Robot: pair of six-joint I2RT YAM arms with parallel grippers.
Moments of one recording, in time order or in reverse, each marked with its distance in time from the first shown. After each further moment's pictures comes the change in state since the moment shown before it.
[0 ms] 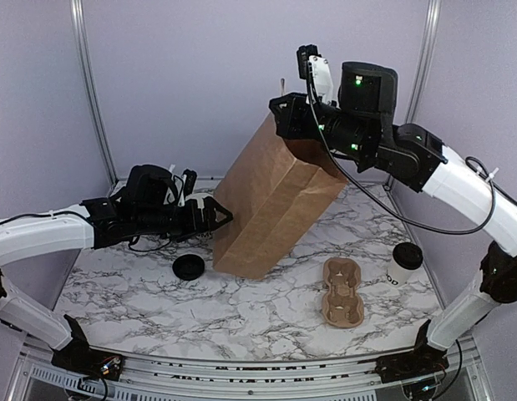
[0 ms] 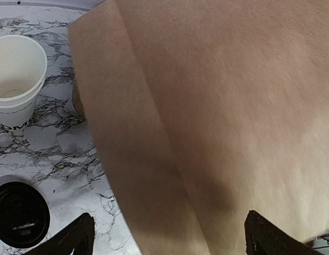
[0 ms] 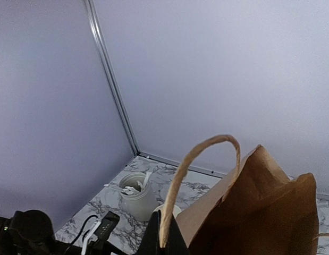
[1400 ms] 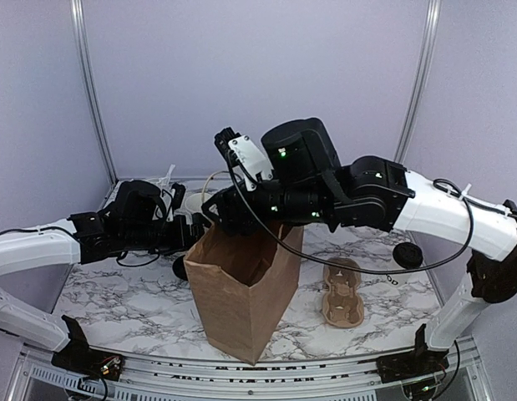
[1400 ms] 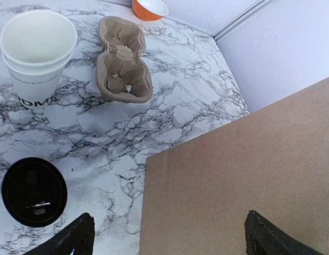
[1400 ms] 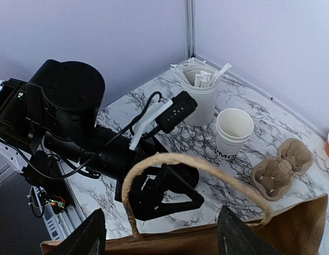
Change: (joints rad) left arm -0.032 -0.082 -0.122 -0.011 -0.059 -0.008; right arm 0.307 0.099 -0.041 -0.257 -0.067 0.021
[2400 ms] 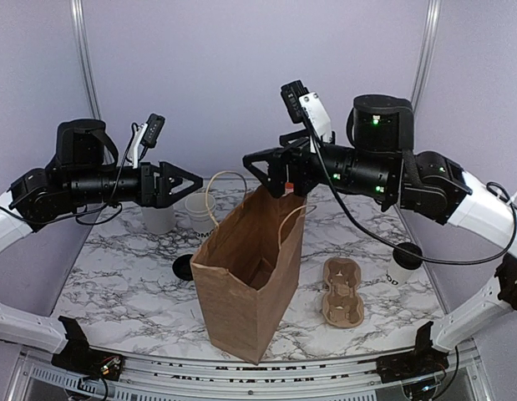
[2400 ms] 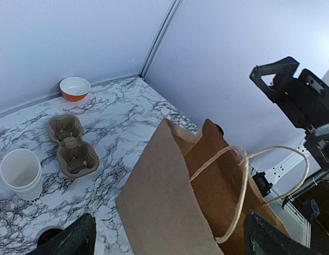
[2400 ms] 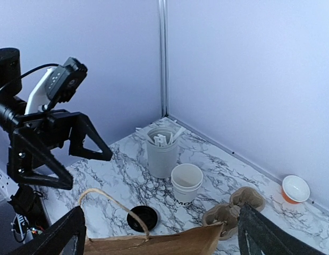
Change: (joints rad) left arm 0.047 -0.164 0.368 -0.282 0.180 0.377; right arm -0.115 -0.270 -0.178 0.175 -0.040 -0.194
